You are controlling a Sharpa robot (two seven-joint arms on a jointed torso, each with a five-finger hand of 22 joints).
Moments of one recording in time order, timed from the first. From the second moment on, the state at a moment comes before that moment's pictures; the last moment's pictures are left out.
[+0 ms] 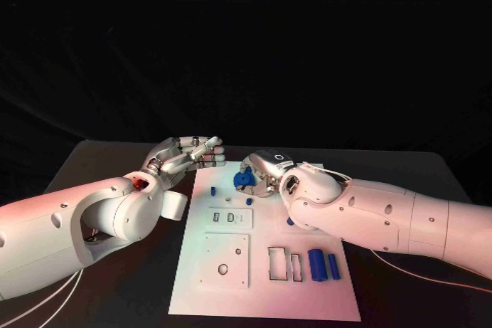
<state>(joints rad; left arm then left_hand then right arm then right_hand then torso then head) 1.24 -0.94 -0.02 1.69 -0.02 -0.35 0.37 1.53 0.06 -0.15 0.24 0.25 0.83 0.21 0.24 0.17 1.03 0.18 0.09 0.06 0.95 0.14 0.26 0.20 0.17 0.77 0.26 0.29 0.11 1.27 -0.49 -0.14 1.33 -1.61 -0.43 -0.27 1.17 -0.23 0.31 0.29 0.19 0.91 0.13 0.12 0.52 1.46 0.06 1.57 1.31 1.46 -0.02 1.57 1.31 0.07 1.44 0.09 1.39 1.31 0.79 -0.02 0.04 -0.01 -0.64</state>
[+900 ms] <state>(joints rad) 1.24 -0.94 -0.02 1.69 -0.02 -0.35 0.36 1.53 0.06 -0.15 0.24 0.25 0.83 0.21 0.24 0.17 1.03 0.18 0.09 0.06 0.95 0.14 0.26 0.20 0.17 0.77 0.26 0.29 0.11 1.27 -0.57 -0.14 1.40 -1.57 -0.43 -0.27 1.21 -0.22 0.32 0.28 0.25 0.92 0.13 0.12 0.51 1.46 0.06 1.57 1.31 1.46 -0.02 1.57 1.31 0.07 1.46 0.09 1.41 1.31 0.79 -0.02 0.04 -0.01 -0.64</state>
